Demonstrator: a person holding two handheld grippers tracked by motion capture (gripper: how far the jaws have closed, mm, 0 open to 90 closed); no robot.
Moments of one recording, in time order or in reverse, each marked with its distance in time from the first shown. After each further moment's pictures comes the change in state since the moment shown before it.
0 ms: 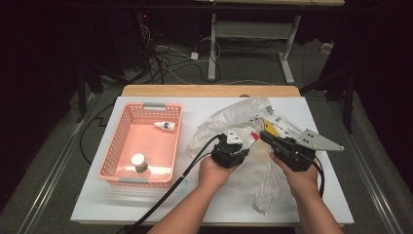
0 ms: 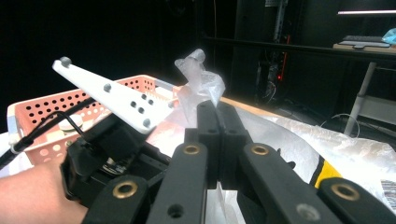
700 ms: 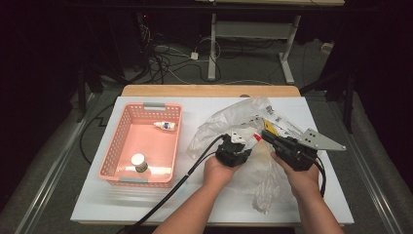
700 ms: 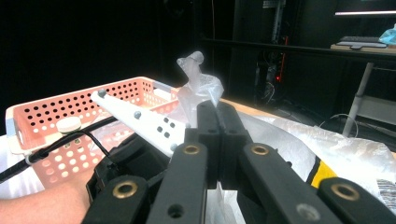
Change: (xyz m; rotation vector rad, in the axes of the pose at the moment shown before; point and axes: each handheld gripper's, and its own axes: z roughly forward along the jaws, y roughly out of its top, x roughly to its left) left arm 0.007 -0.004 0.025 0.019 0.003 -0.011; right arm -0.003 0.000 -0.002 -0.004 -0.005 0.004
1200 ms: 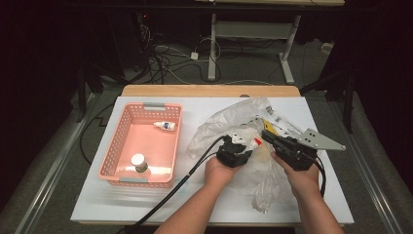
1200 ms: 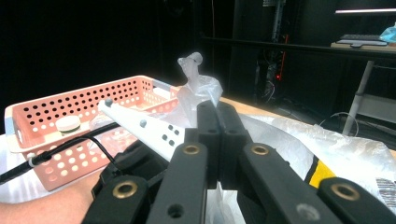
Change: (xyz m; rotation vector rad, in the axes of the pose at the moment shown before) left arm 0.002 -0.003 0.007 0.007 -0.015 0.013; right arm -0.001 -0.001 0.001 0.003 0.001 0.004
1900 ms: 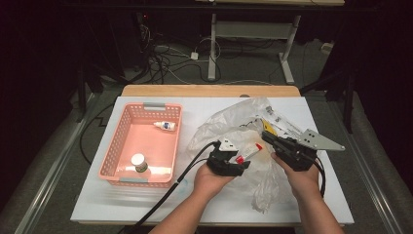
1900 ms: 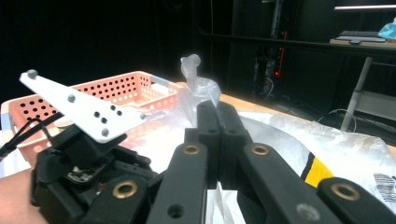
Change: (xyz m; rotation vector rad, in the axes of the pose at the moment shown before) left arm -0.007 -0.022 -0.042 -0.026 -0.107 -0.009; right arm -0.001 -0.003 0.000 0.014 -0.006 -0.006
